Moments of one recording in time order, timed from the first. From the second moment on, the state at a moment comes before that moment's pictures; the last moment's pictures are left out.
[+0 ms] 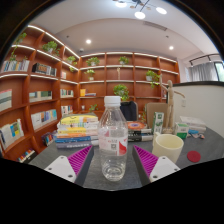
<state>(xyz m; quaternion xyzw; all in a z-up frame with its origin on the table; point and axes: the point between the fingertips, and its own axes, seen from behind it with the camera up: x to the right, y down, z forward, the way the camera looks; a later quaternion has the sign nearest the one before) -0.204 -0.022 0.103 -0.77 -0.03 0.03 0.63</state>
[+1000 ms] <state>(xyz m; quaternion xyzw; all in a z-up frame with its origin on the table) -0.241 0.016 0.154 -0.65 0.26 0.41 0.58</state>
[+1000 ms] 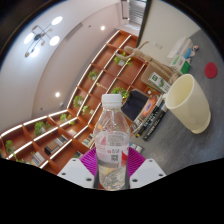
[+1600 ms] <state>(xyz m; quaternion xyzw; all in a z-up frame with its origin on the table) -0.123 0.034 0.225 -0.24 0.59 0.68 0.37</state>
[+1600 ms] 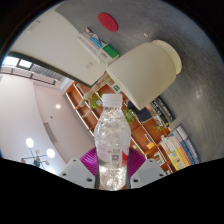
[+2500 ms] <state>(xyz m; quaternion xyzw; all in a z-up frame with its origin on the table) -0.016 0.040 0.302 -0.71 0.11 -0.03 0.70</state>
